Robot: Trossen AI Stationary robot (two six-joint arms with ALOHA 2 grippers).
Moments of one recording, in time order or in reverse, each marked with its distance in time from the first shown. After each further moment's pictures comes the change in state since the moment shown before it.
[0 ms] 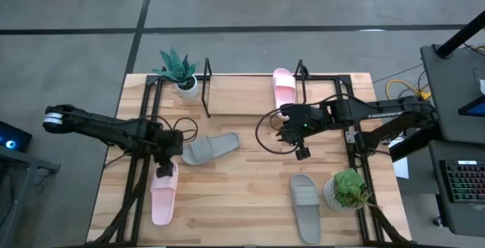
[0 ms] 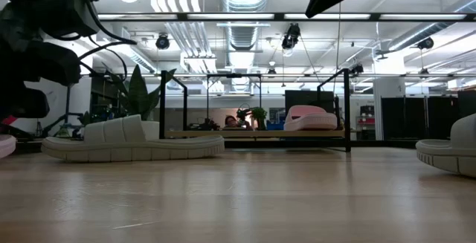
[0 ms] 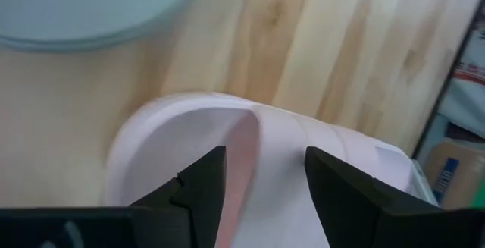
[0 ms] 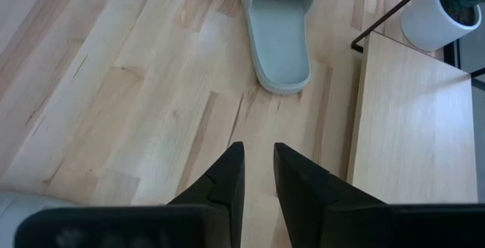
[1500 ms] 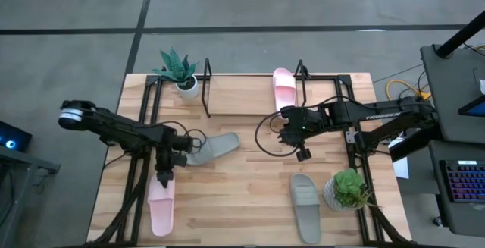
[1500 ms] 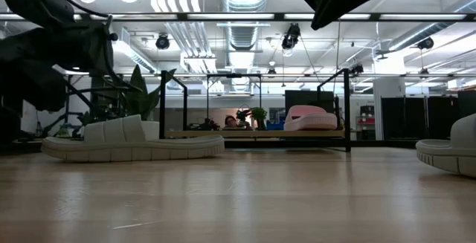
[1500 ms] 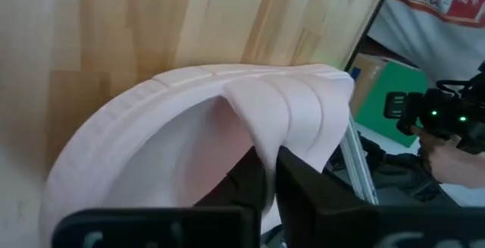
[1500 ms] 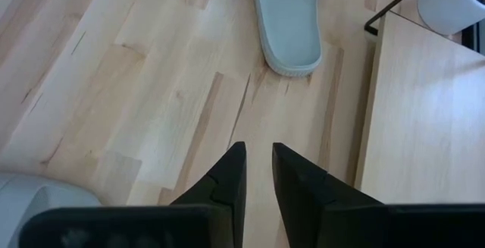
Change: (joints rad) left arm 0.000 0.336 -0.011 0.108 0.392 0.106; right arm 0.000 0.000 -0.048 0.000 0.001 -0.010
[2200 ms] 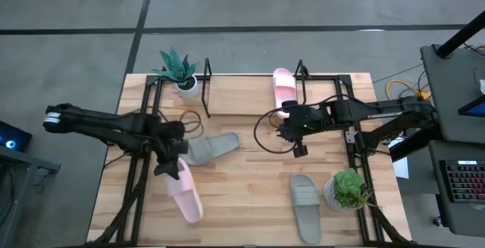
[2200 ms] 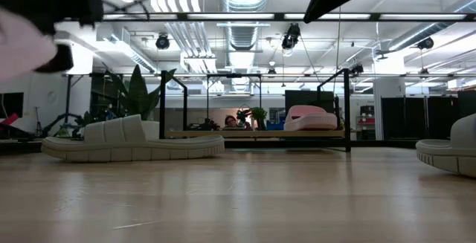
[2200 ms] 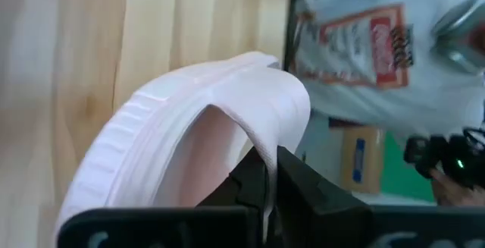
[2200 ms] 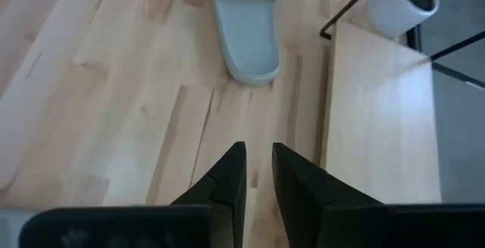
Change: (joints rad) left arm -0.001 -0.349 0.239 -0.010 -0.173 -0.148; right arm 0.000 -0.002 0.041 0.016 0.109 0.034
